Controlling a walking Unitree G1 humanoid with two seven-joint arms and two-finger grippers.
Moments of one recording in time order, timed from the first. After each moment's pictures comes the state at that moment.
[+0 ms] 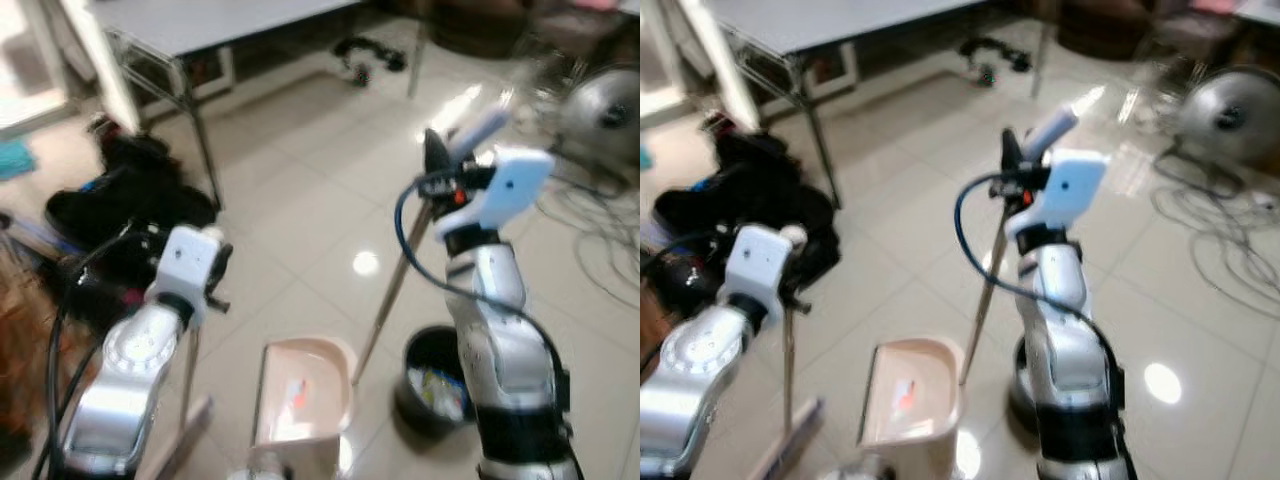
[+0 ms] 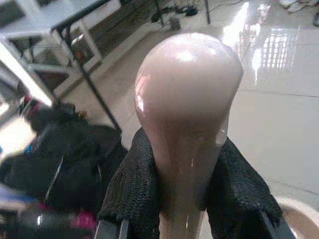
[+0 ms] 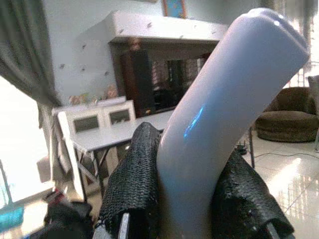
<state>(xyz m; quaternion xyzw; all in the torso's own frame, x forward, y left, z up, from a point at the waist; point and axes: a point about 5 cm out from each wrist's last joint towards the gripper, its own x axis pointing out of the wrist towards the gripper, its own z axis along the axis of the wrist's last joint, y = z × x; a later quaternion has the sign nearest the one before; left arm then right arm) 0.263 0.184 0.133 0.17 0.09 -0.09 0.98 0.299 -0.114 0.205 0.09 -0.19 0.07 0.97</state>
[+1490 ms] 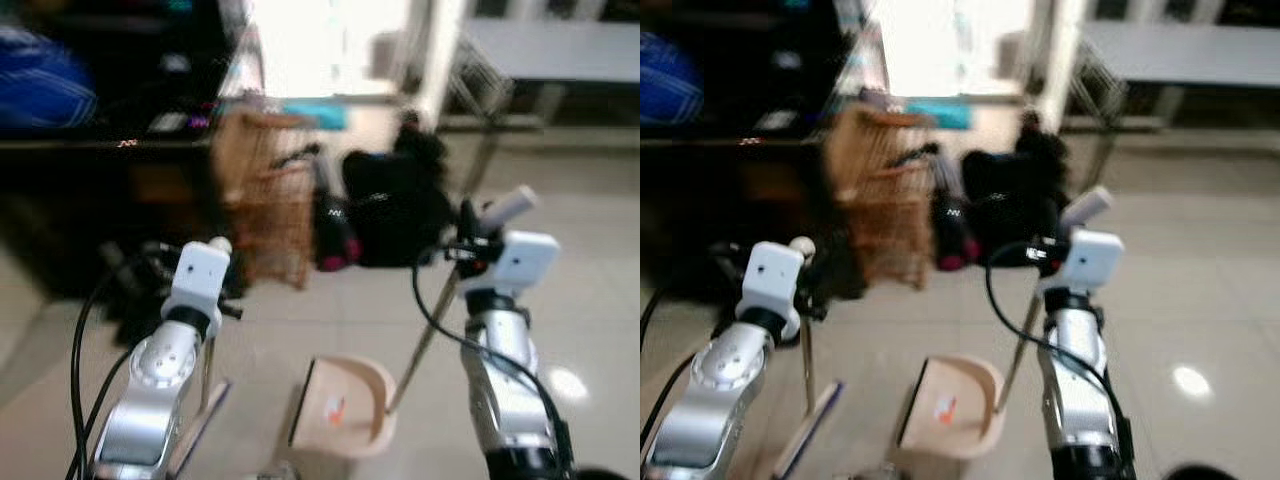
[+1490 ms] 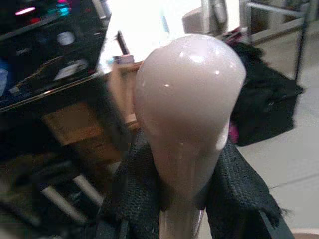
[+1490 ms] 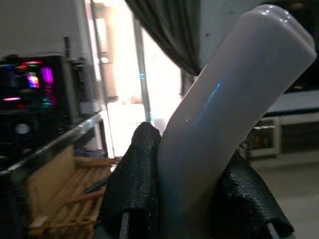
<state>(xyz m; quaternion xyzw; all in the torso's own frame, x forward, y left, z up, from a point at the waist) 0.262 0.172 0.117 0.15 0.06 -0.06 0.99 0.281 -0.155 0.134 0.04 -0.16 -0.04 0.98</state>
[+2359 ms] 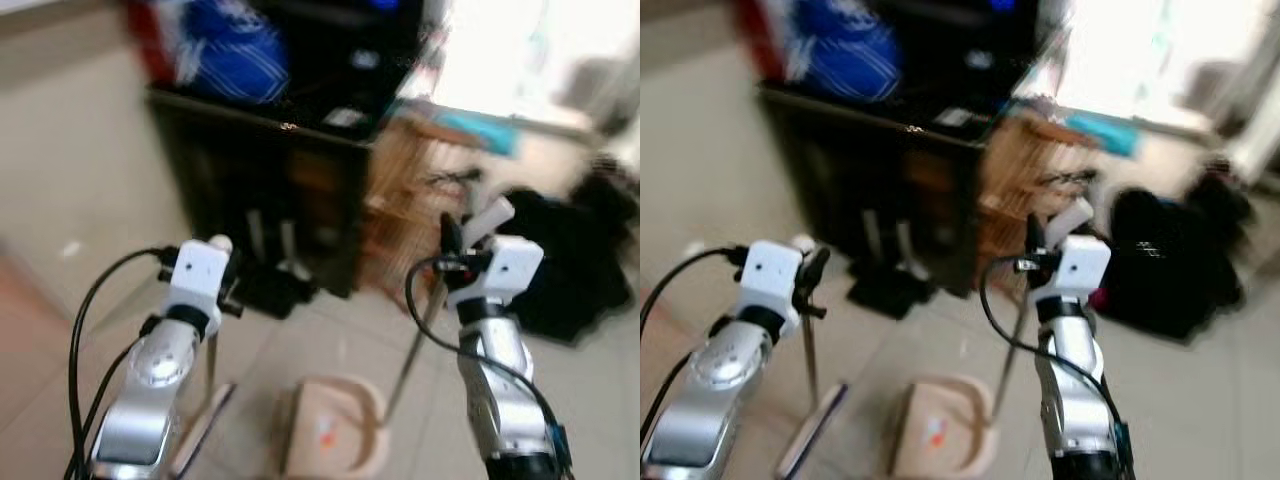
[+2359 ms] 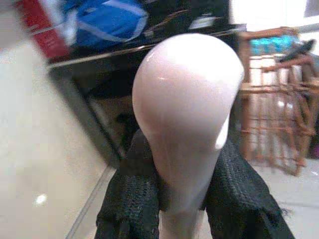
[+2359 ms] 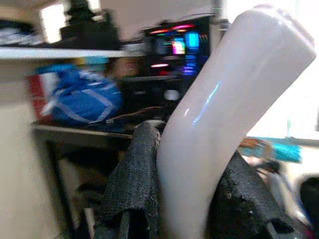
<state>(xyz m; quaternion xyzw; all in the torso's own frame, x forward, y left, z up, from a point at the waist) 0.262 0.172 0.121 0.14 0.05 -0.07 0.99 0.280 -0.147 0.121 0.06 -0.13 0.02 0.99</state>
